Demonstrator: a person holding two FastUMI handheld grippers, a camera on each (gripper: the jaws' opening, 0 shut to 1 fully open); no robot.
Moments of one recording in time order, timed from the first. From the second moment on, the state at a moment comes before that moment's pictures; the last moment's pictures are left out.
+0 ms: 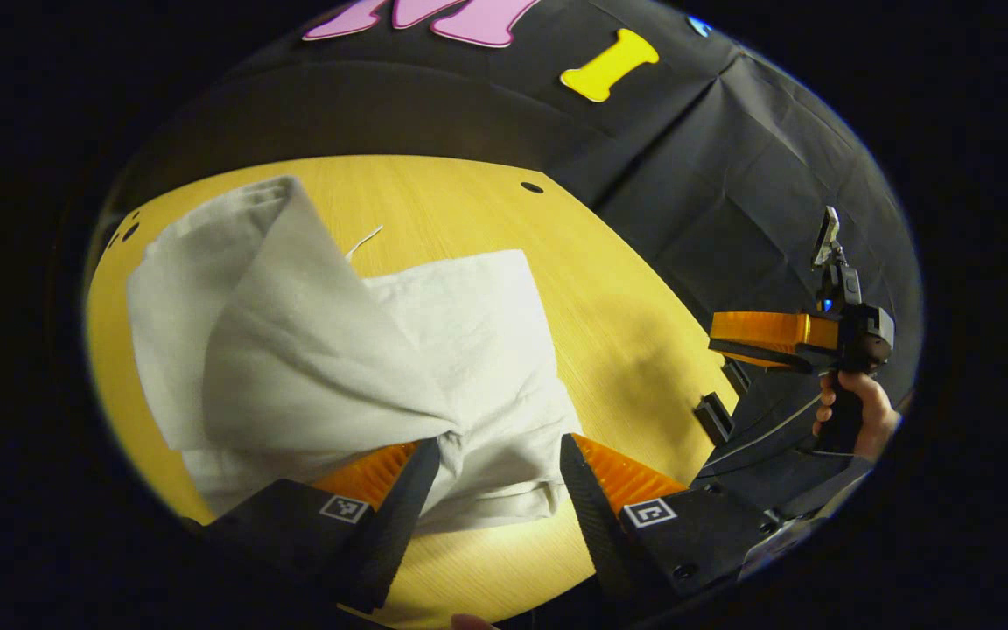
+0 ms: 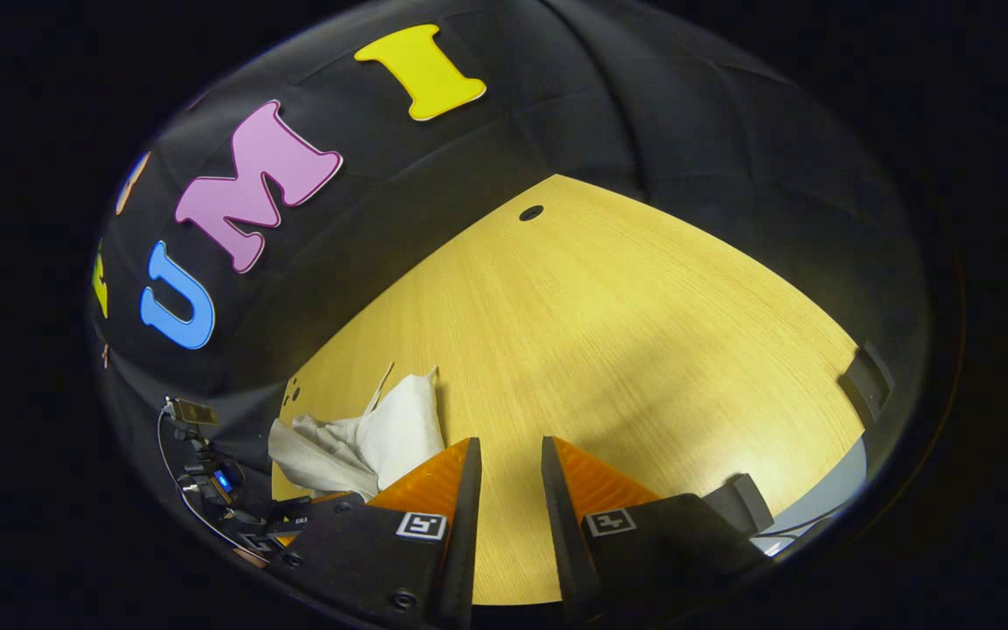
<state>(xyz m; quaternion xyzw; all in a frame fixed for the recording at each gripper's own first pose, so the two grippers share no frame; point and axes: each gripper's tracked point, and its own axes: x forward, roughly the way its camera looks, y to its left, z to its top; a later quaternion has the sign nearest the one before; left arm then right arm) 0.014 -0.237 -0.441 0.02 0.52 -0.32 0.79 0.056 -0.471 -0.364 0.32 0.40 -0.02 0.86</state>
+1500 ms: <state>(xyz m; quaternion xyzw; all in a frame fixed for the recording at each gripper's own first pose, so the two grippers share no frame) 0.050 -0.009 -0.291 -0.10 0.40 -0.12 0.90 0.055 -0.274 -0.287 0.27 0.38 0.16 0.87</state>
